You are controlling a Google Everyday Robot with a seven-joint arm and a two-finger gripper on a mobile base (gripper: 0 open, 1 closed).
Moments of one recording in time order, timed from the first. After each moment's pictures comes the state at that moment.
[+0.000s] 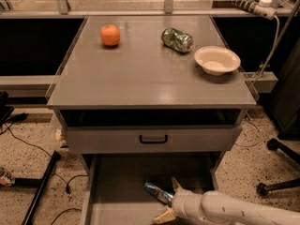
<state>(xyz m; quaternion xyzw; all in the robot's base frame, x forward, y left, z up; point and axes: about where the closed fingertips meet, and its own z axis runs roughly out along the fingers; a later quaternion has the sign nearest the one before) 0.455 -0.062 0.360 -0.46 0.78 0.19 0.38</state>
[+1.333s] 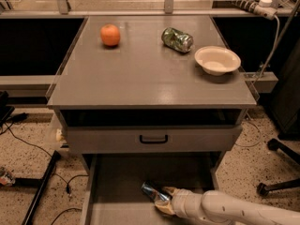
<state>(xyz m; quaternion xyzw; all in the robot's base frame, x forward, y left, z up) 0.455 -0.061 0.361 -0.46 0.78 0.19 0.38</state>
